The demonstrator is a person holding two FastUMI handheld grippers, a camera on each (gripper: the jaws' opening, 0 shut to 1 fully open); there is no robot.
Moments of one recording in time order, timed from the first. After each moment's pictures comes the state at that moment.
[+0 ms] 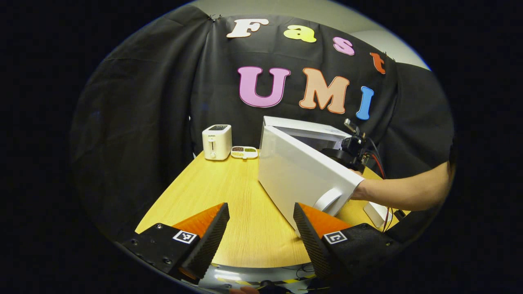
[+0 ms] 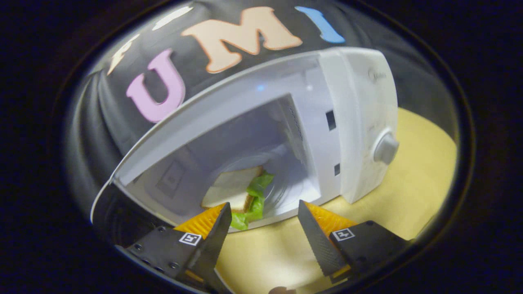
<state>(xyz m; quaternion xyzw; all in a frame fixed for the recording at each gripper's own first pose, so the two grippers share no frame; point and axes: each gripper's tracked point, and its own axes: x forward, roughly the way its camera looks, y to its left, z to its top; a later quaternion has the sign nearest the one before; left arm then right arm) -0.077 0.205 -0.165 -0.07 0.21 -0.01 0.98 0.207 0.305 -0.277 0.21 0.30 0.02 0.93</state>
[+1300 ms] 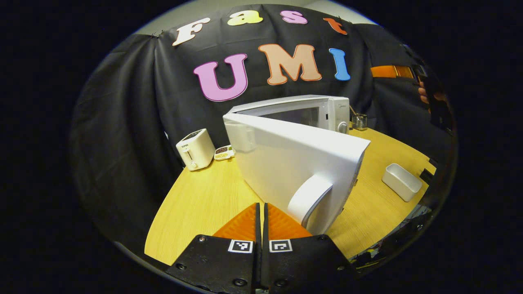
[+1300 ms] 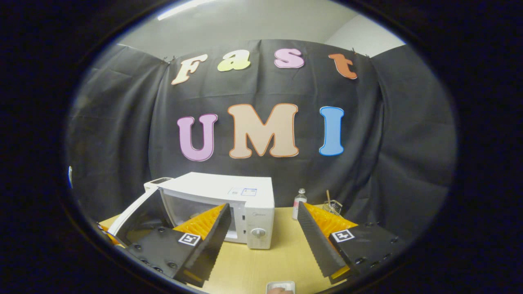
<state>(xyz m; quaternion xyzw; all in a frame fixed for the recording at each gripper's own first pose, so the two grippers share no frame) -0.018 0.129 -0.213 0.09 0.23 -0.05 0.97 0.087 0.092 -0.036 0.05 0.08 0.04 0.99</state>
